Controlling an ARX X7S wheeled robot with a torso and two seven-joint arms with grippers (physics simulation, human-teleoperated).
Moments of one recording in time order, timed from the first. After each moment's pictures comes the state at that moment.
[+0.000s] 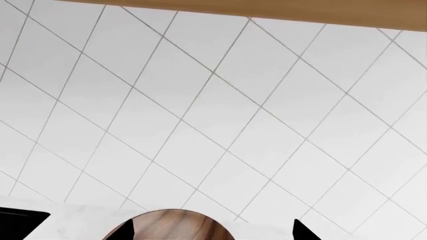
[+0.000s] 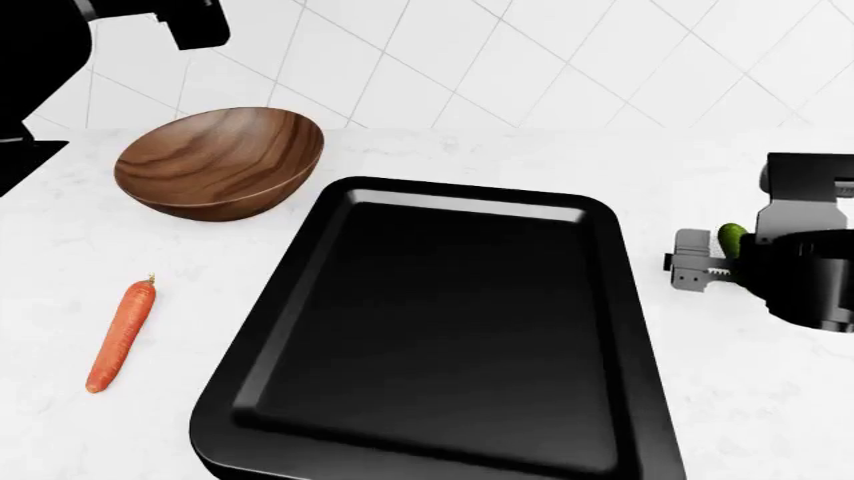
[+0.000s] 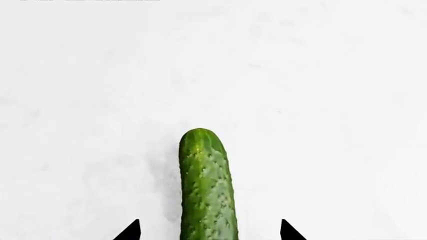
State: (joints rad) left arm -1.50 -0.70 0.41 0.24 -1.82 -0.98 -1.26; right arm 1.20 0.84 -0.72 0.30 1.56 1.02 0.94
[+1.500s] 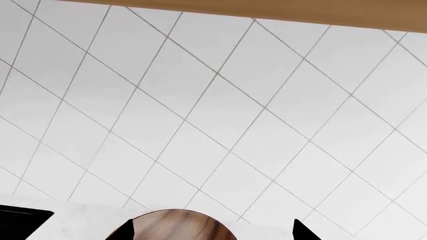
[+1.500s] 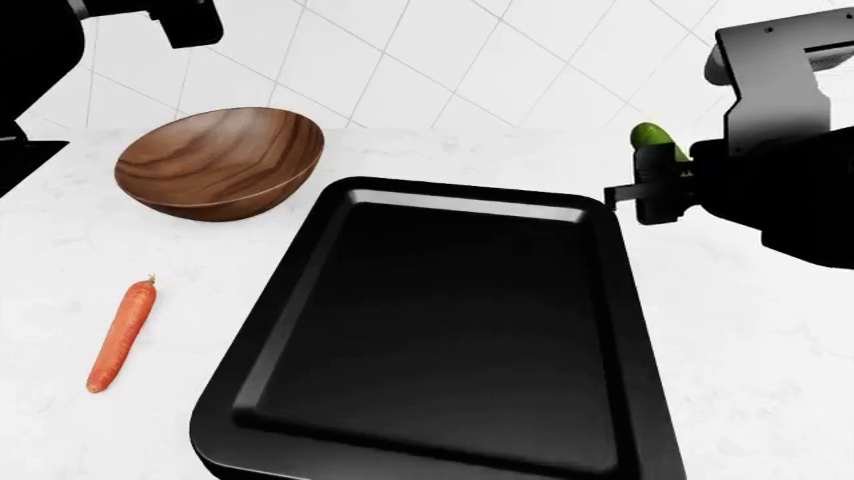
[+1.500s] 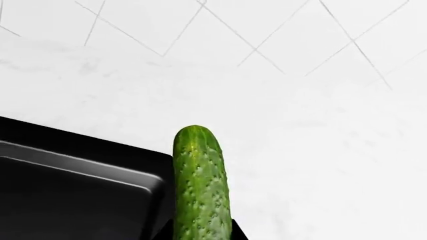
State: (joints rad) left arm -1.51 -0.72 0.43 0.24 -1.83 -0.96 -1.25; right arm 1.48 0.77 -0.71 0.09 1.86 1.25 1.06
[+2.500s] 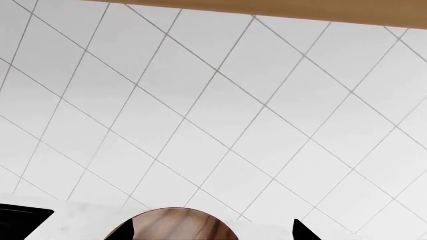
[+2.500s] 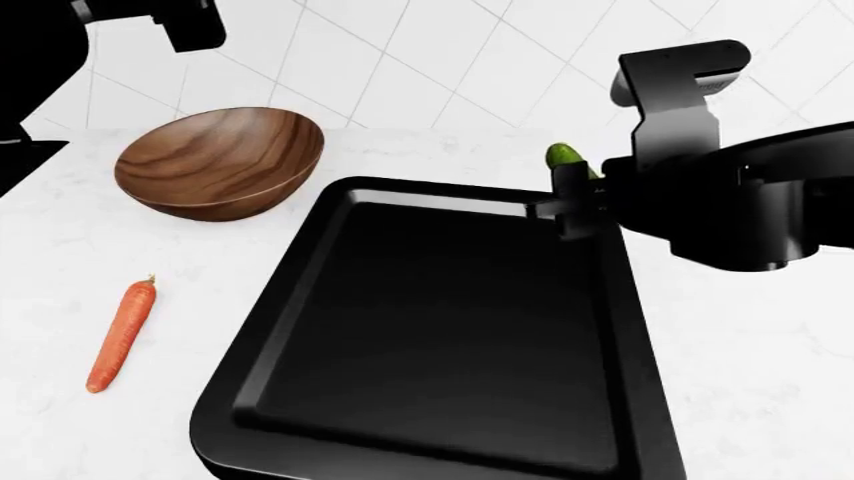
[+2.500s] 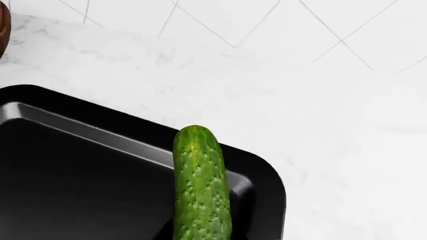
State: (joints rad) left arm -1.51 -0.73 0.45 0.24 -1.83 -0.94 -1.25; right arm 1.44 0.64 -0.74 0.12 1.85 1.18 0.99
